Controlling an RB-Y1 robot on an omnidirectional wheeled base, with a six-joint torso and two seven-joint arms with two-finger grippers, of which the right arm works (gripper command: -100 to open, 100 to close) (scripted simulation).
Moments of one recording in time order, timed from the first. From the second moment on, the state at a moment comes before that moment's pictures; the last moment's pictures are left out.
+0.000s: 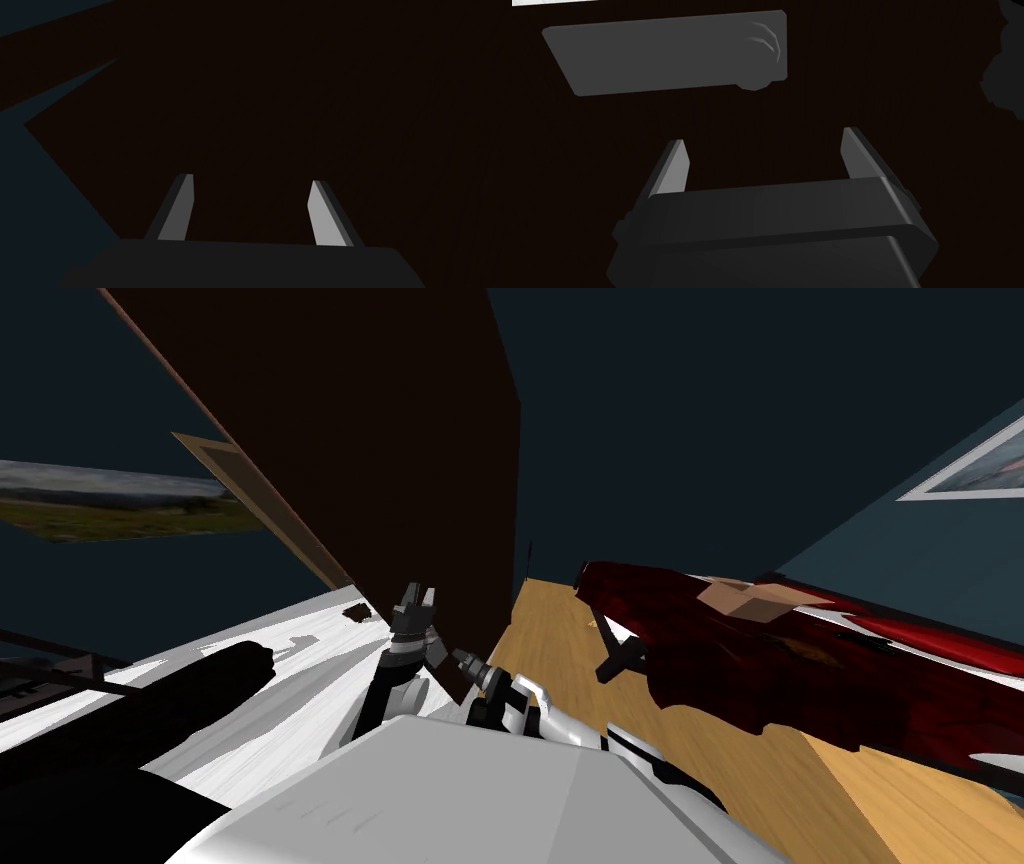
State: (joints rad) arm -0.32 -0.19 1.18 -1.26 -0.08 -0.38 -0.28
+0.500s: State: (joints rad) arm -0.32 -0.17 1.16 -1.24 -0.08 -0.38 -0.27
